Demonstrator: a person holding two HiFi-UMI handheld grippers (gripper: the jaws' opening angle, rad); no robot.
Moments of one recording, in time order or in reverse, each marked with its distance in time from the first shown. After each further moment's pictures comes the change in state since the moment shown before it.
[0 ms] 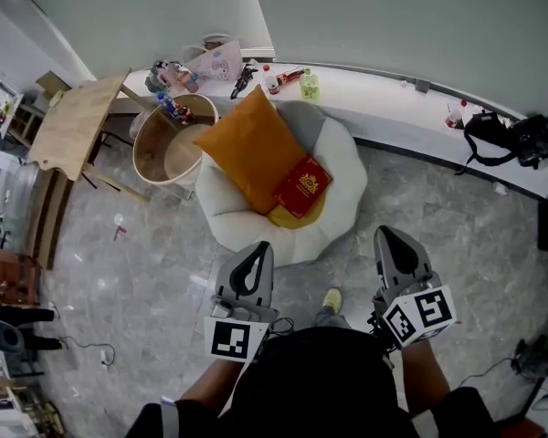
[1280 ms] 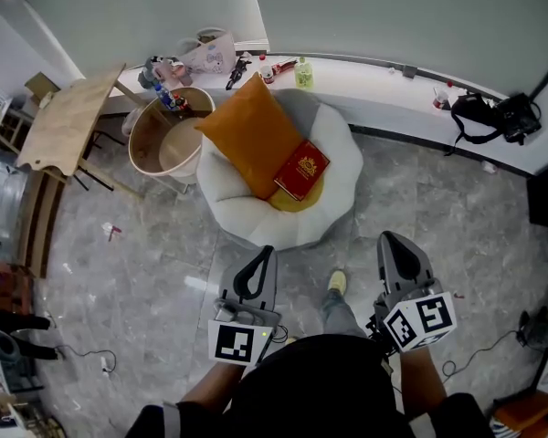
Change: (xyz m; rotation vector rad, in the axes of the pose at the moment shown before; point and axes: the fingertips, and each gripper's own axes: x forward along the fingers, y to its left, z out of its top) left arm -0.111 0.010 -0.017 -0.028 -0.023 -0.083; right arm -0.068 0.099 -0.035 -0.002 0.004 -0.113
